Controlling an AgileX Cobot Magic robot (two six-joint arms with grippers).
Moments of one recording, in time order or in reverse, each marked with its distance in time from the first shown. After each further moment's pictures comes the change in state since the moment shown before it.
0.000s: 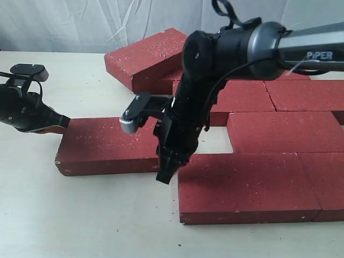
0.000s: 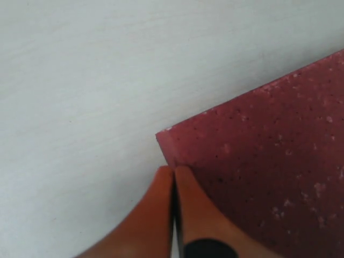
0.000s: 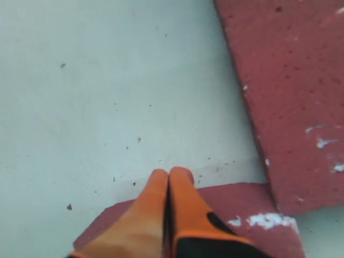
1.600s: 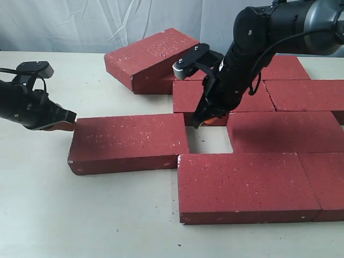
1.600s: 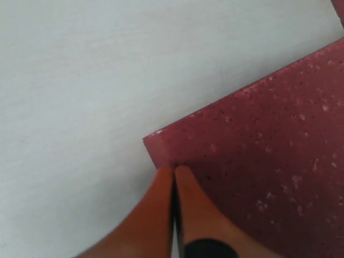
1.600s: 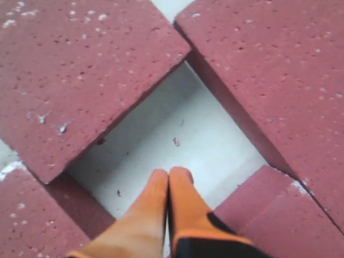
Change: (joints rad) left arm -0.012 0.007 -0.012 -0.105 0.059 0.054; right arm -0.211 -0.093 0.035 -0.247 -0.227 0.346
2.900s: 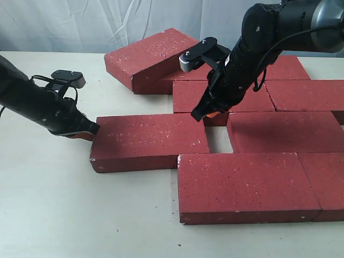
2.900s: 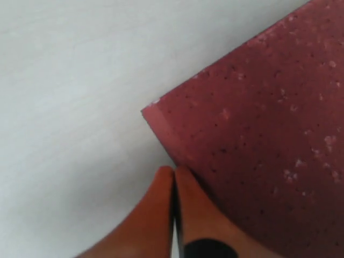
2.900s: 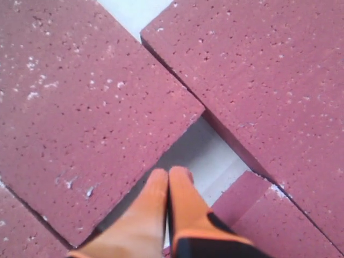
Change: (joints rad) left arm -0.142 0.090 -0.079 0.156 -0.003 -0.128; right arm -0.029 0.000 0.000 0.019 -0.037 0.004
